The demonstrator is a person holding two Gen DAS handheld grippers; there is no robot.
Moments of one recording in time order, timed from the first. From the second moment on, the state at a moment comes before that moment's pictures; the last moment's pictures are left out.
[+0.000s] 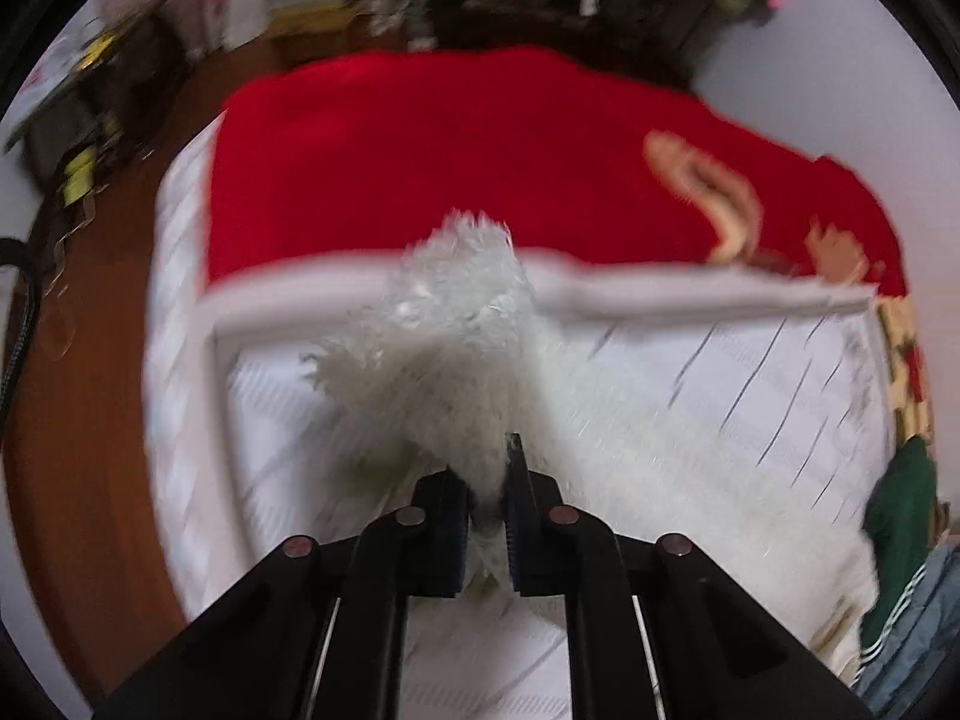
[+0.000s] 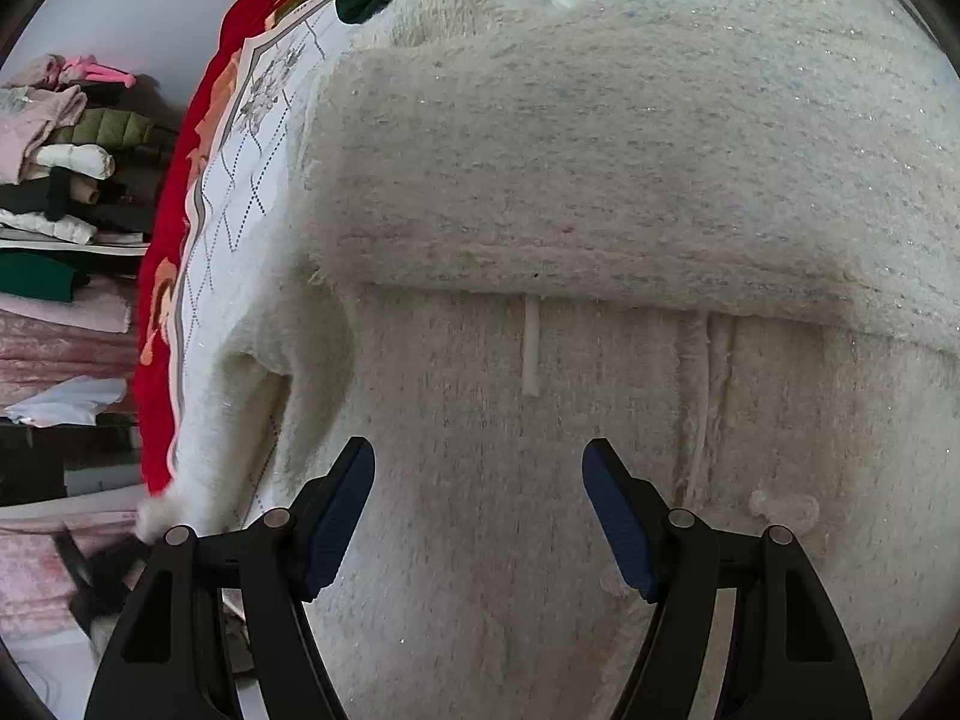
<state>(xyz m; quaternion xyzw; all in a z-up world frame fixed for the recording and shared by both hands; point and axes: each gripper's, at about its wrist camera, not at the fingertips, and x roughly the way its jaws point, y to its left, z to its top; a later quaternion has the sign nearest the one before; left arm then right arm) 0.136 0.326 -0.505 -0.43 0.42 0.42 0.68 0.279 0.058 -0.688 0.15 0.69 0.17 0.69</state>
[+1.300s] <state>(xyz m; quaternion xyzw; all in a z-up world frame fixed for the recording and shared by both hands) 0.193 0.358 -0.451 -0.48 0.24 0.21 0.82 0.297 0.117 -0.712 0.14 0.71 0.13 0.68</state>
